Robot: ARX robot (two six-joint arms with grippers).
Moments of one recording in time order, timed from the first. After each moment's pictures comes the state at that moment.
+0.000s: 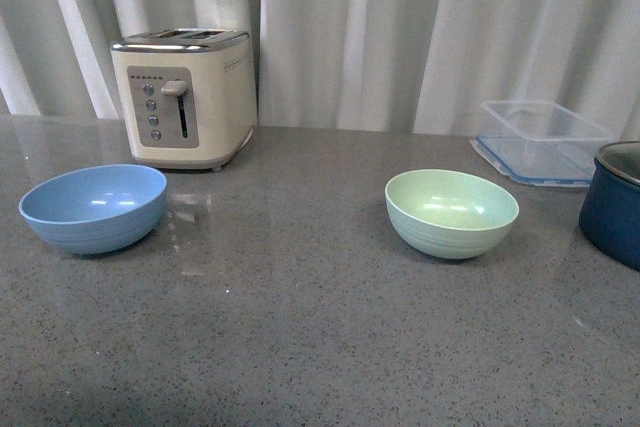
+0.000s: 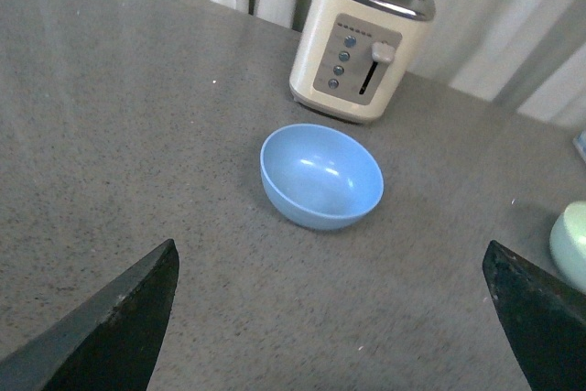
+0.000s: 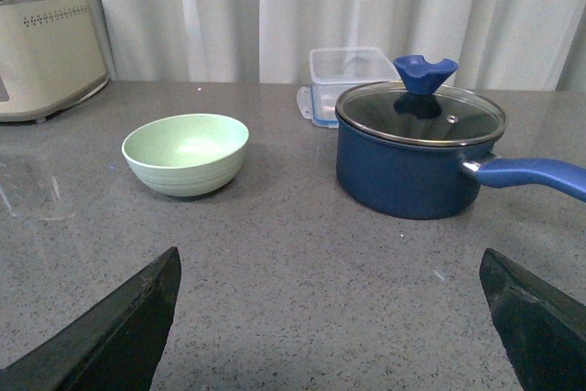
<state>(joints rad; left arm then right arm) 0.21 0.74 0.64 -0.10 0.10 -0.28 0.00 0.00 0.01 0.00 0.00 0.00</state>
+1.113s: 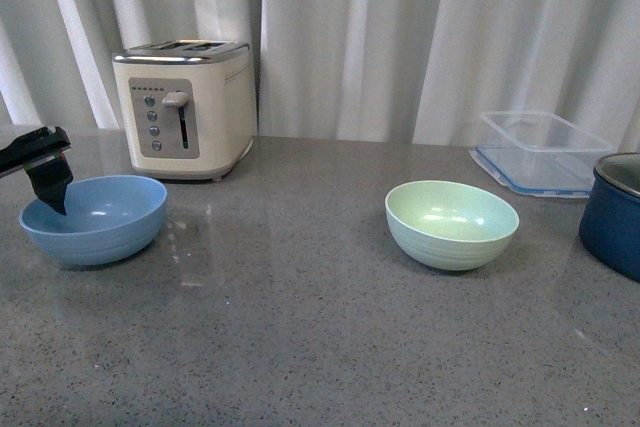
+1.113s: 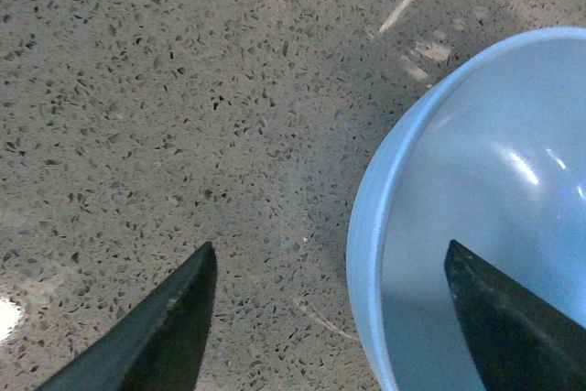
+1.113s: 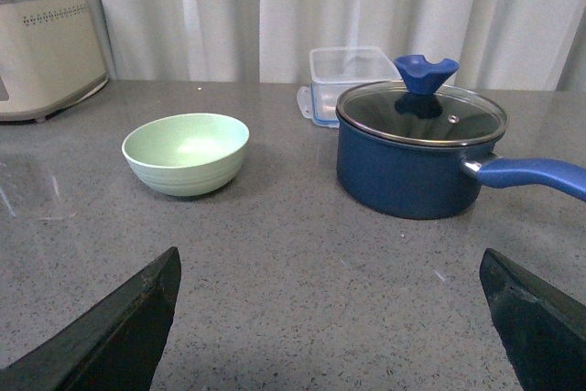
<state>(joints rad) 0.12 1.83 1.34 -0.30 -0.03 -0.49 0.00 0.00 0.01 0.00 0.00 0.00</state>
